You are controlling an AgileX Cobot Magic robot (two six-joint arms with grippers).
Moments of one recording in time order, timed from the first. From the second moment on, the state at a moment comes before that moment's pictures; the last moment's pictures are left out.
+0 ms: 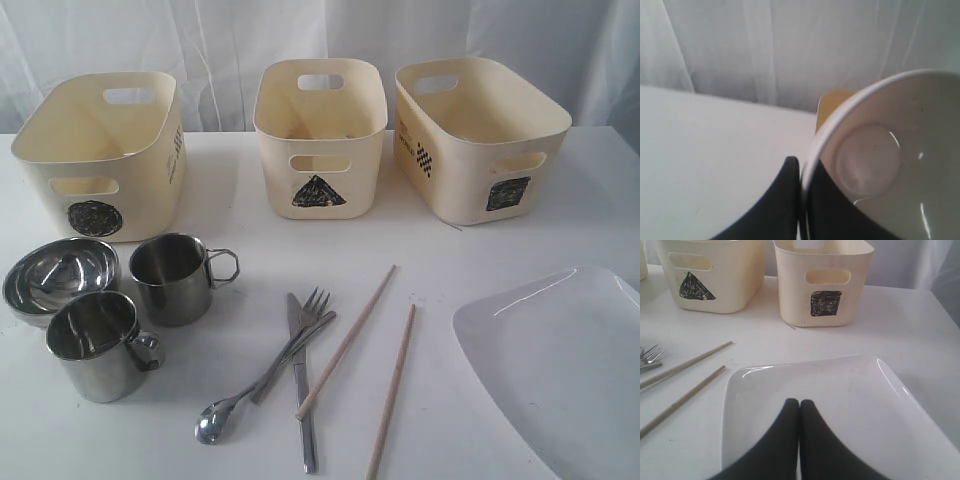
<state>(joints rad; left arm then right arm) 0.17 1.08 -1.03 -0.24 0.36 0.15 0.04 0.01 0.00 -0.07 0.35 0.06</state>
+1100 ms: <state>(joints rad) -0.01 1.91 -1.43 -0.12 0.21 0.15 0.04 0.01 0.00 -0.07 0.35 0.06</state>
